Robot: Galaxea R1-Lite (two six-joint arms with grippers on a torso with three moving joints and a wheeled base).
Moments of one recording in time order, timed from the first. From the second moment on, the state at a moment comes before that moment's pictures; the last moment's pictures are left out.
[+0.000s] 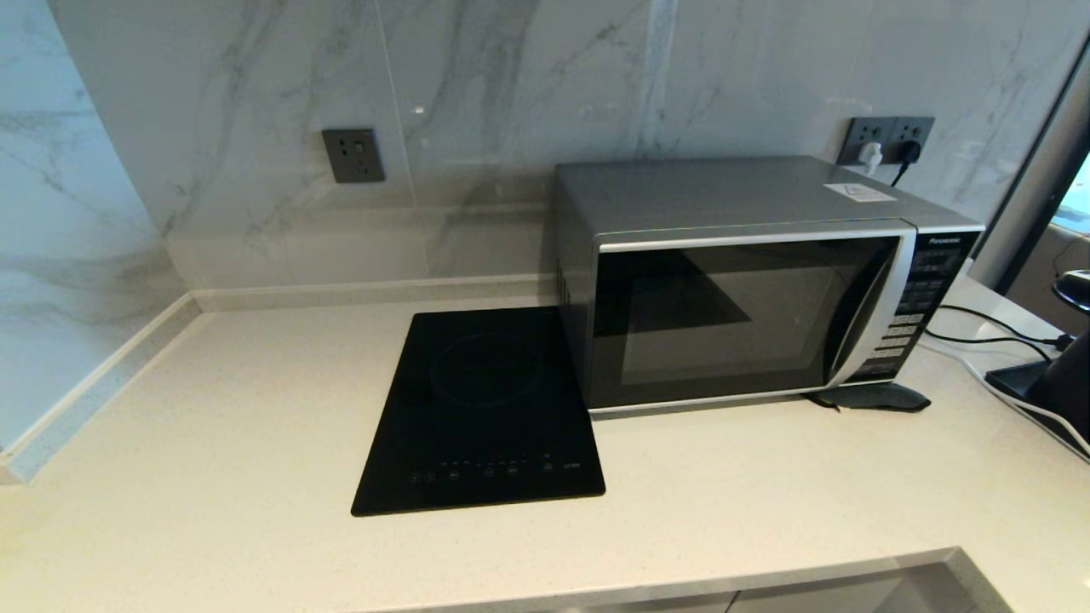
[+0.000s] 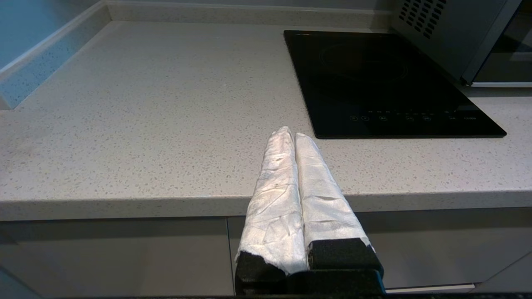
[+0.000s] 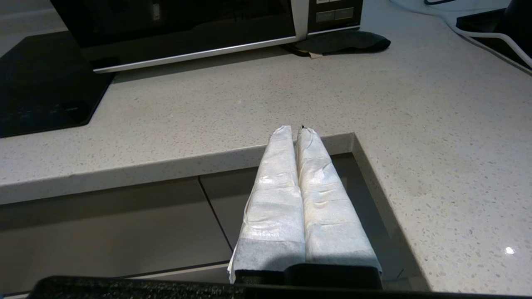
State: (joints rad) left arm 0.00 0.00 0.00 -0.01 0.02 -0.07; right arm 0.00 0.00 -0.01 0.03 -0.05 0.15
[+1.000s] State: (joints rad) left arm 0.00 0.00 0.00 -0.01 0.02 -0.07; right arm 0.00 0.01 -0.19 0.17 -0.06 0.16
